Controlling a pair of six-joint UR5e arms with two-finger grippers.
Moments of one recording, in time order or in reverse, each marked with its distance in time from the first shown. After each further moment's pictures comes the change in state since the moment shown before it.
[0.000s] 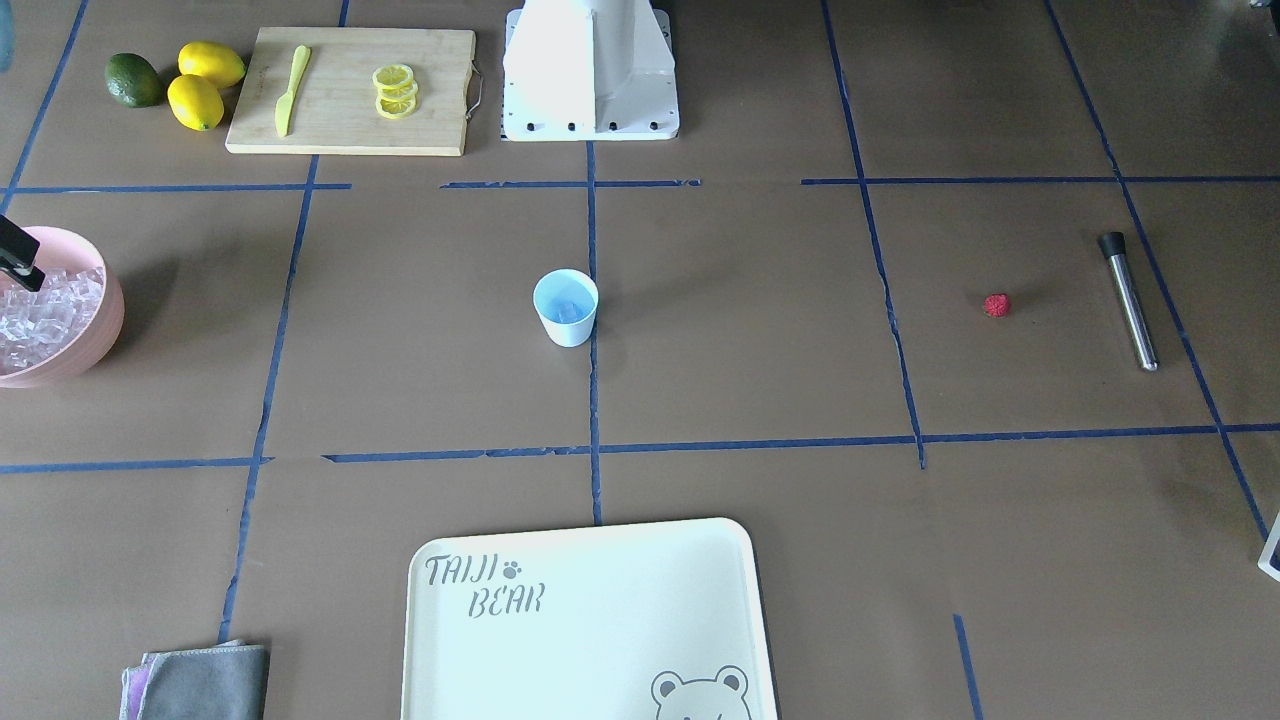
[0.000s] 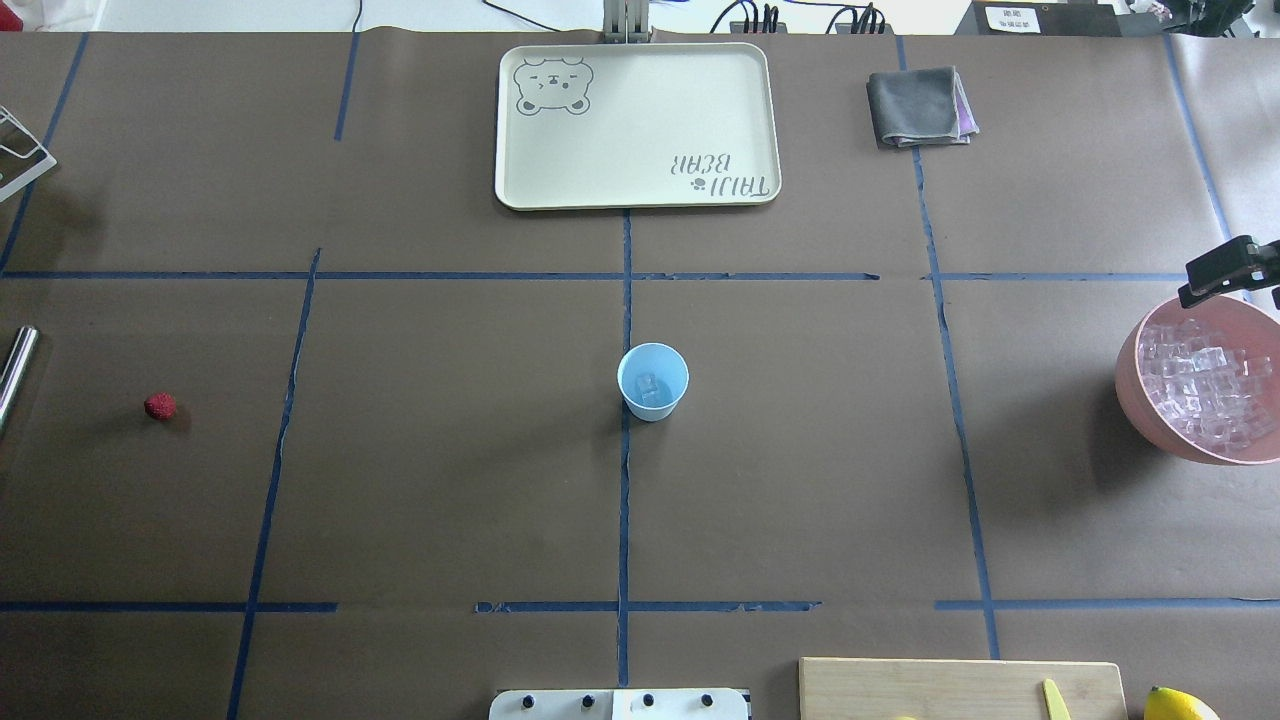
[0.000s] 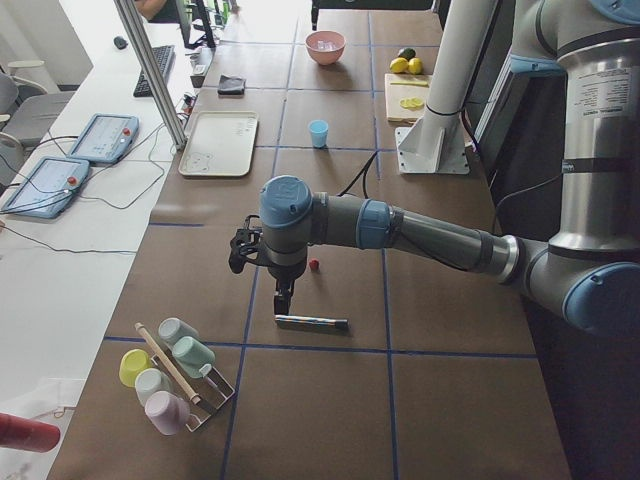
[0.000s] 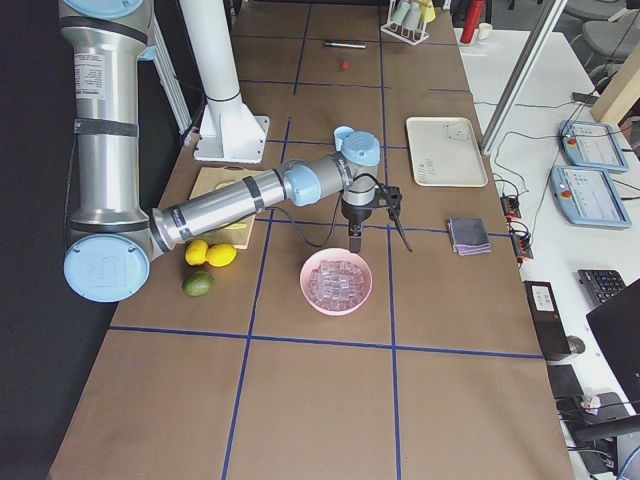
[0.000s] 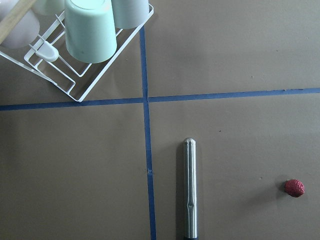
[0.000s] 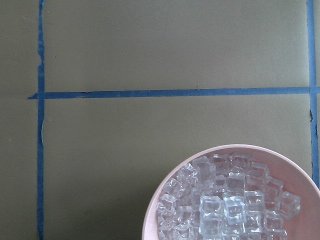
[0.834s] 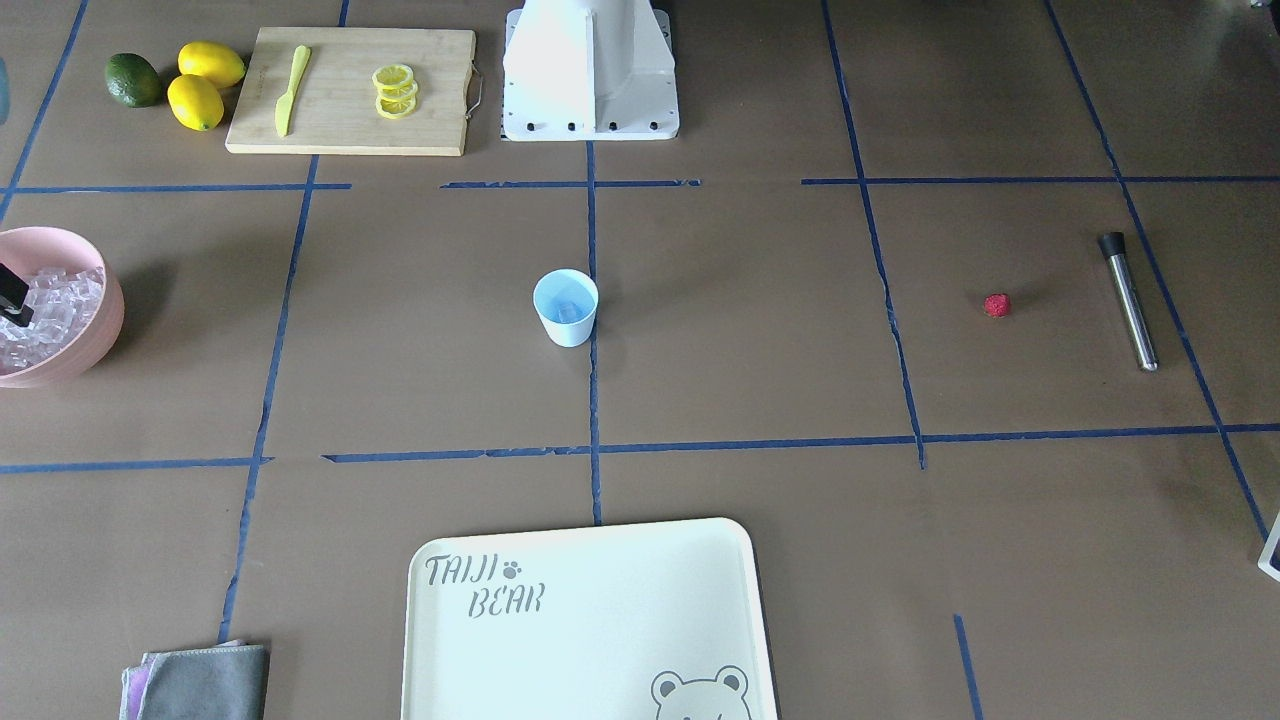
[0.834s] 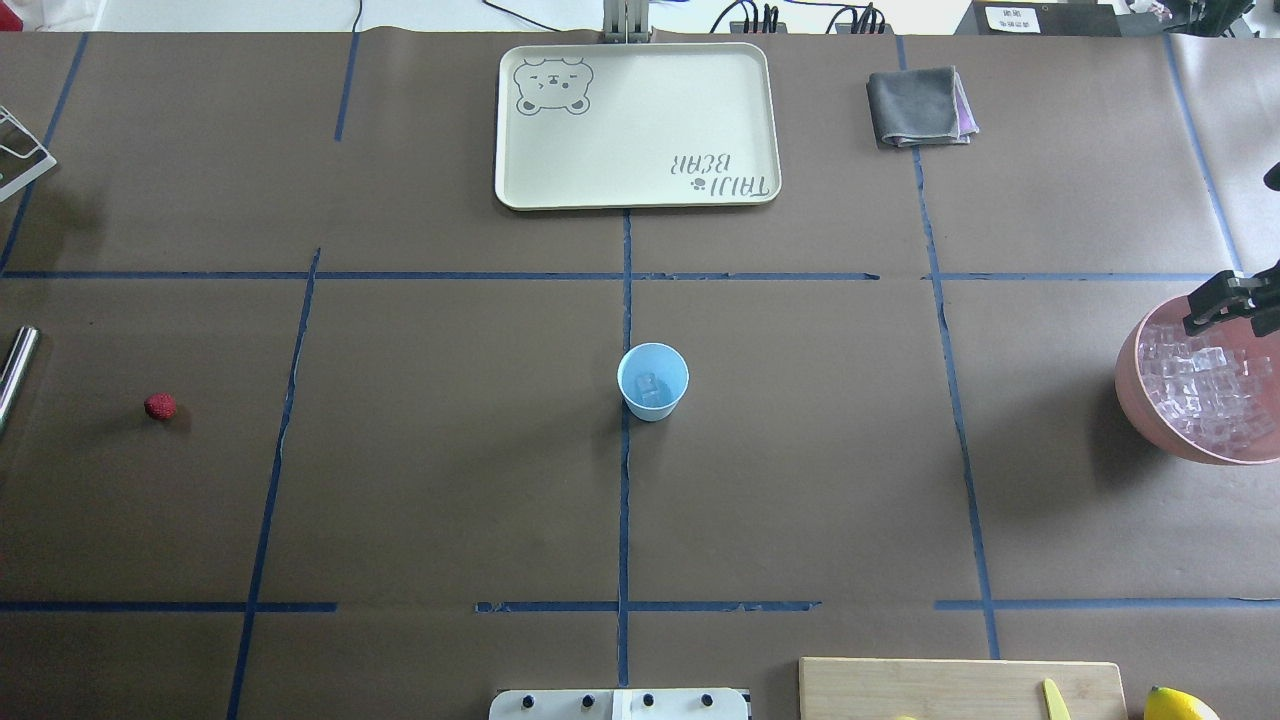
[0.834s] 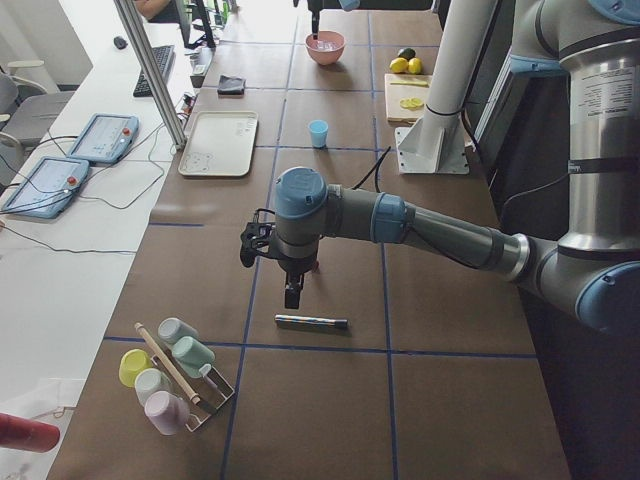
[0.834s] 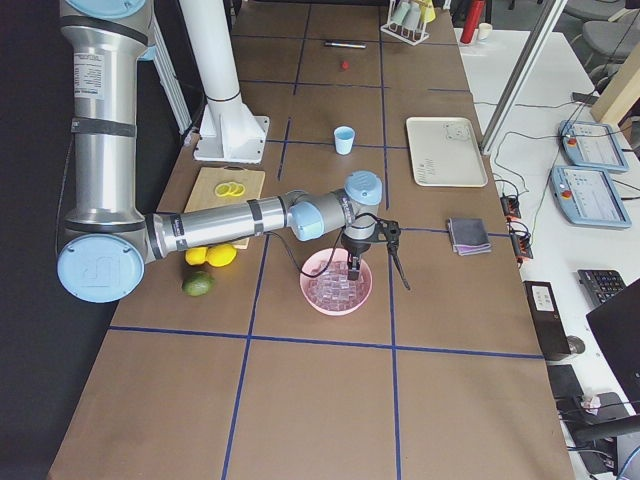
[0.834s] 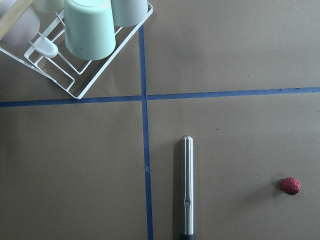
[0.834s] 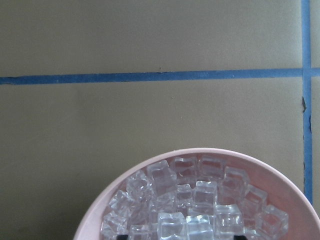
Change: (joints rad) left arm 0.000 0.048 -0.074 0.003 0.000 -0.044; right arm -0.032 -0.007 -0.157 0.113 -0.005 -0.006
